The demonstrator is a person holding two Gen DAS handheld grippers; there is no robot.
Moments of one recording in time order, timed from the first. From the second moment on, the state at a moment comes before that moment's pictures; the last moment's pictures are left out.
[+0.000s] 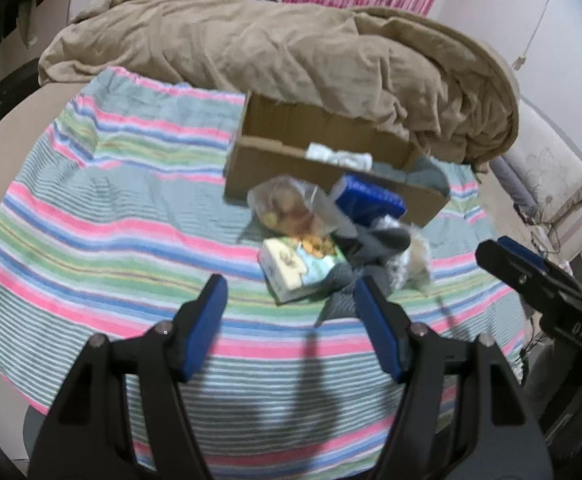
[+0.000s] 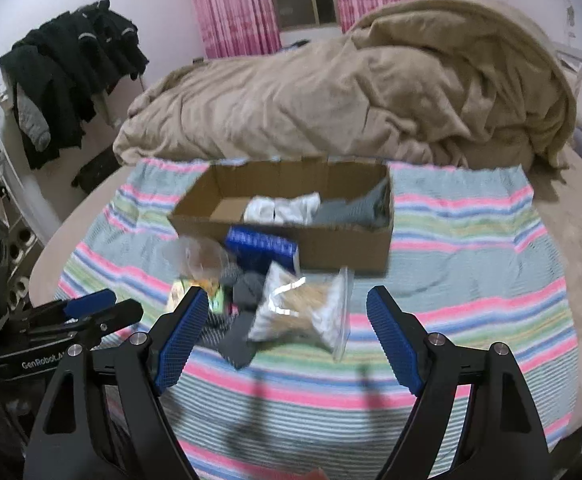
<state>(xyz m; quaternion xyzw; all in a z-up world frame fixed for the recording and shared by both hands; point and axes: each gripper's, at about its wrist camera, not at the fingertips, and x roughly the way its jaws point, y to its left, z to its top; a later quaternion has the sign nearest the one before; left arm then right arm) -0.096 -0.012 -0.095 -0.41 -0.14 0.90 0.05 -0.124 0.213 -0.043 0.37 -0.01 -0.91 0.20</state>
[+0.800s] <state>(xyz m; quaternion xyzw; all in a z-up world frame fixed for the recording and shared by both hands) -0.168 0.020 -0.138 -0.47 -0.12 0.87 0.06 -0.167 0.210 -0.112 0.43 -0.02 -0.88 0.20</state>
